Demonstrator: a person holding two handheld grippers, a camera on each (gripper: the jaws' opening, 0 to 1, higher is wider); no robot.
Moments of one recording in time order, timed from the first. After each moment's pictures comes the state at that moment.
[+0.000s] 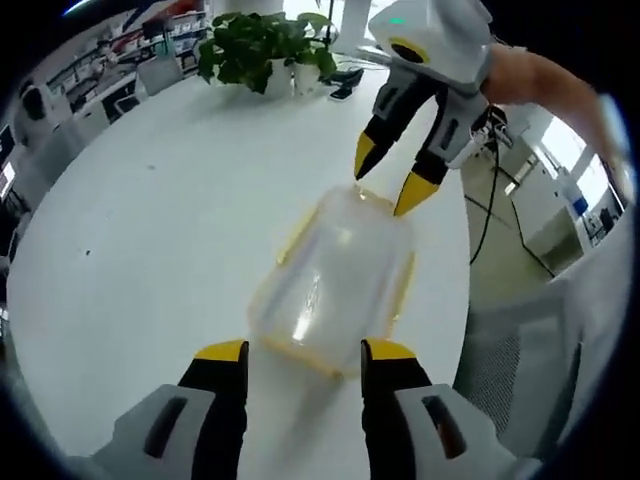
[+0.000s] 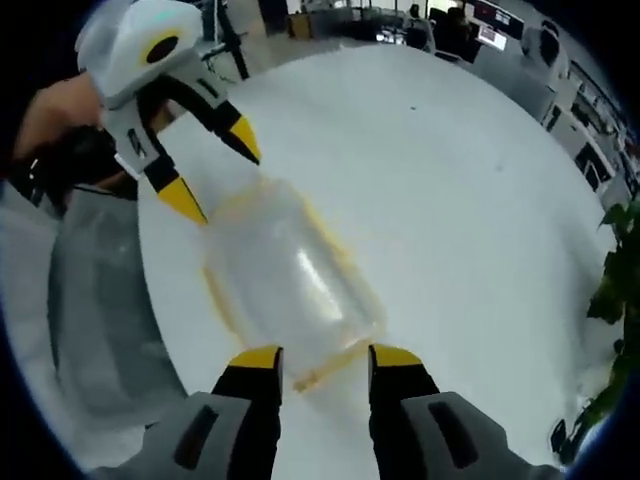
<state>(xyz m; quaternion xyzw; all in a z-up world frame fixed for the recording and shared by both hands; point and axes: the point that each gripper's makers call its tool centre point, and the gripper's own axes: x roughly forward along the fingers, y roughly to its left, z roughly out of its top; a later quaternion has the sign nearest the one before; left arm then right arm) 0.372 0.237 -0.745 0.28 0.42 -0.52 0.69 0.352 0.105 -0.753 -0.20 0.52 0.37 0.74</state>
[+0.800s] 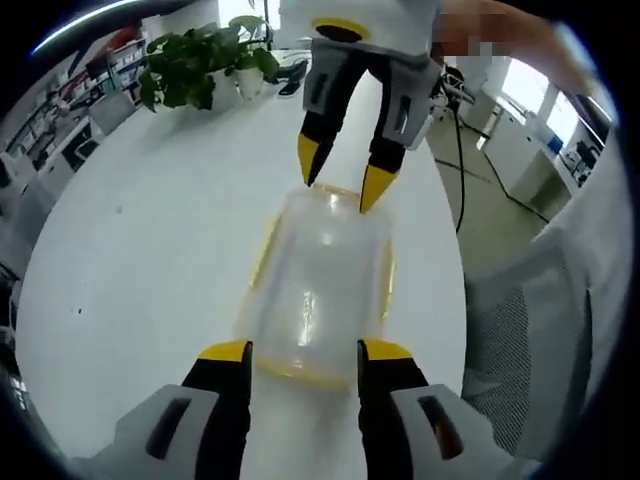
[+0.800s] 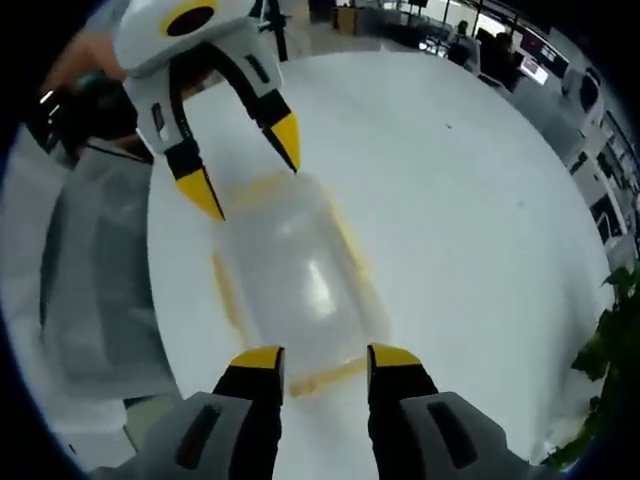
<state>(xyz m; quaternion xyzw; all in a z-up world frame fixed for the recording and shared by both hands) 0.366 0.219 -0.745 0.34 0.36 -0.58 0.64 0.353 0.115 -0.753 -0.27 0.49 0.42 0.71</state>
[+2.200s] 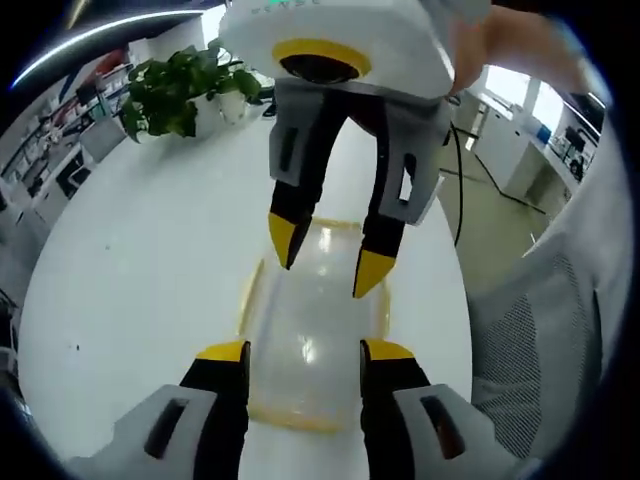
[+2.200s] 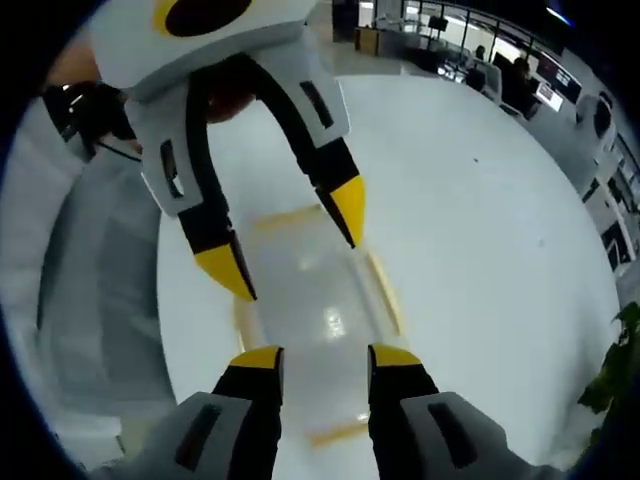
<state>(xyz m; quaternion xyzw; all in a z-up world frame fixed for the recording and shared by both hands) 0.361 0.187 -0.746 0.34 0.32 -0.61 0.64 0.353 0.159 -0.759 -0.27 0.44 0.47 0.72</state>
